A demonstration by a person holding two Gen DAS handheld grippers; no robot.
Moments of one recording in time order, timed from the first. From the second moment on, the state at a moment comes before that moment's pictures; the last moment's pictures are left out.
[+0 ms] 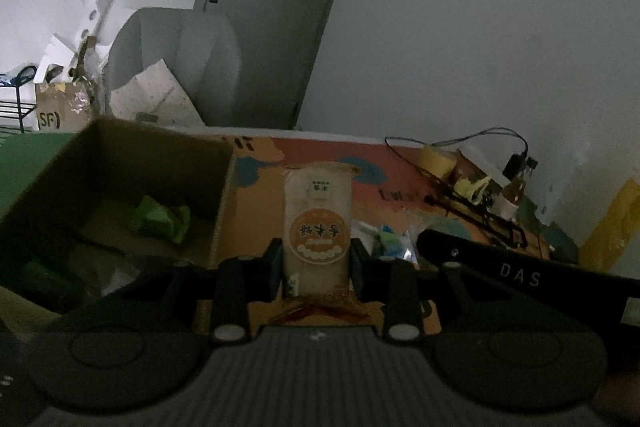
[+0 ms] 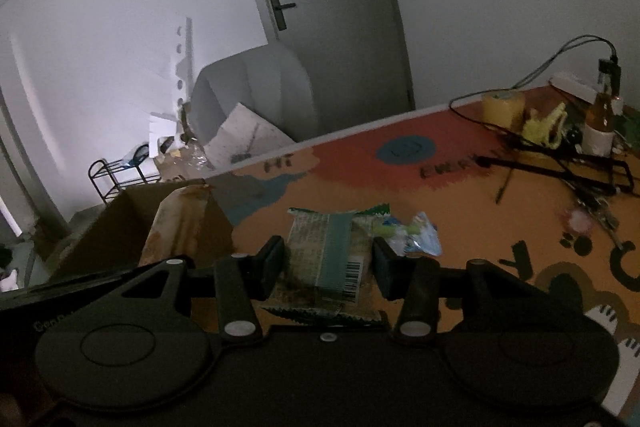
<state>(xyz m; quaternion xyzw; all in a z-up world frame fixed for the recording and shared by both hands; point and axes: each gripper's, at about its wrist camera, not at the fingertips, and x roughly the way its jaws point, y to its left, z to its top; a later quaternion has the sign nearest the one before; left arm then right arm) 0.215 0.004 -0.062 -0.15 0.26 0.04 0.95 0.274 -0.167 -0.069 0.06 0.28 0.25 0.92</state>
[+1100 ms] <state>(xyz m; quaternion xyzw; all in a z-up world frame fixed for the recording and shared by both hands) 0.172 0.123 -0.054 -0.20 0.23 0.13 0.94 0.252 -0.054 -0.044 0.05 0.28 0.36 0.89</state>
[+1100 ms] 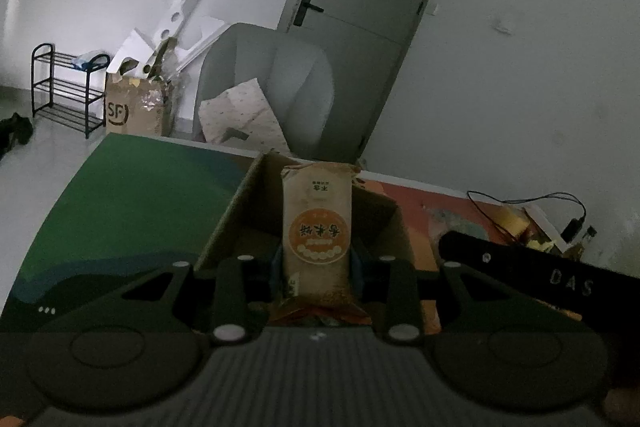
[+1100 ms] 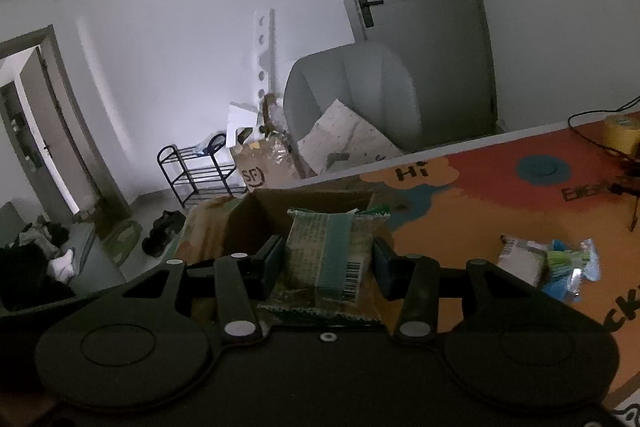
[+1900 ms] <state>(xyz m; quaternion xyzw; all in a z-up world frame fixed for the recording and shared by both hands) 0.150 0.145 -0.050 -0.22 0.22 0.18 0.93 0.254 -0.045 -0.041 0.08 0.29 0.37 0.88</state>
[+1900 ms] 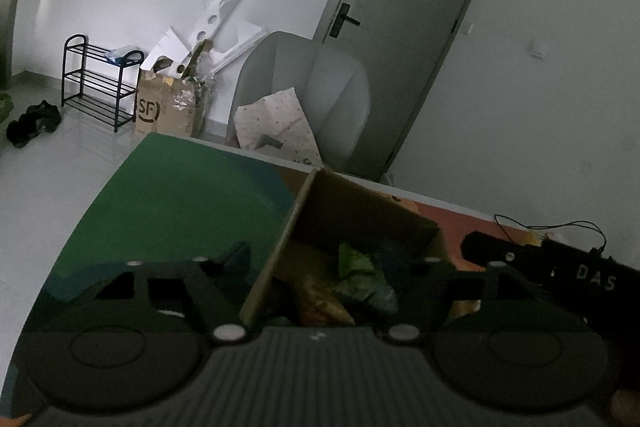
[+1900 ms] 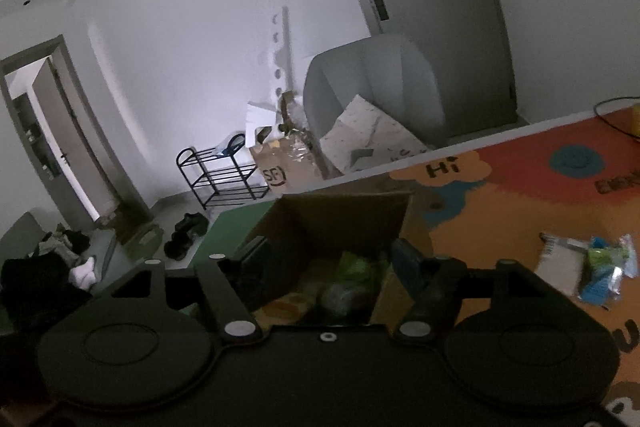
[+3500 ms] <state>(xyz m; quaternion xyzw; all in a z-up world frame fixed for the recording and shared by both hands) 0.222 -0.009 -0.057 -0.15 0.26 0.05 0.95 0.286 -0.232 -0.089 0.15 0.32 0.22 0.91</state>
